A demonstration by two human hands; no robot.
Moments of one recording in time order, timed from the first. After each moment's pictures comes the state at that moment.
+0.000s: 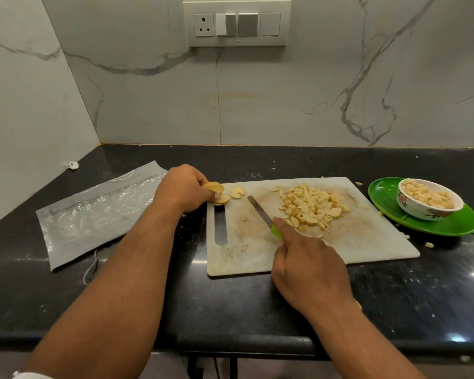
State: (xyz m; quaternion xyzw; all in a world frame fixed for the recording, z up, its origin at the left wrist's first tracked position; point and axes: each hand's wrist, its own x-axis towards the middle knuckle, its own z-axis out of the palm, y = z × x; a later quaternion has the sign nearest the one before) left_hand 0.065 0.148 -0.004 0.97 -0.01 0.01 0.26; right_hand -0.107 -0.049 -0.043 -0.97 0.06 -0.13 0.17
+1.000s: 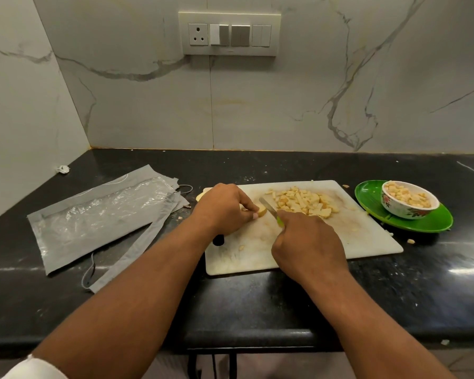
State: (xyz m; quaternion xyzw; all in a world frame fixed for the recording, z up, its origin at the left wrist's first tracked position) left_hand 0.043 0.093 -0.033 0.94 -0.23 0.04 0.25; right_hand -0.096 -0.046 -0.007 -0.98 0.11 -0.12 0.14
